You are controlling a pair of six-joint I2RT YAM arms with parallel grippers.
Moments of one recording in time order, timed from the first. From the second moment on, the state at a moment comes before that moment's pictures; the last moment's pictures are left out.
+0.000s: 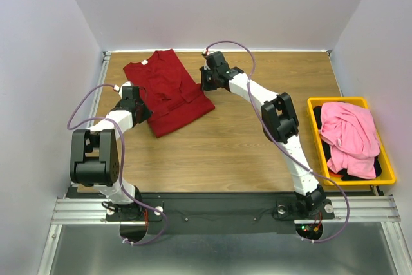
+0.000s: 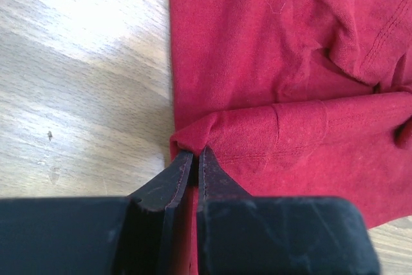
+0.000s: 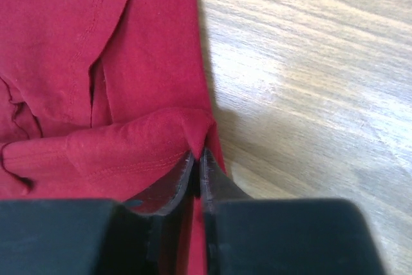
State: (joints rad) left arm -0.02 1.56 0.84 -0.11 -0.07 -0.57; right arm 0.57 2.47 2.17 -0.43 -0.05 0.35
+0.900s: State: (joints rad) left arm -0.18 1.34 0.79 -0.21 -0.04 -0.65; right arm 0.57 2.22 1.81 -0.36 -0.18 0.41
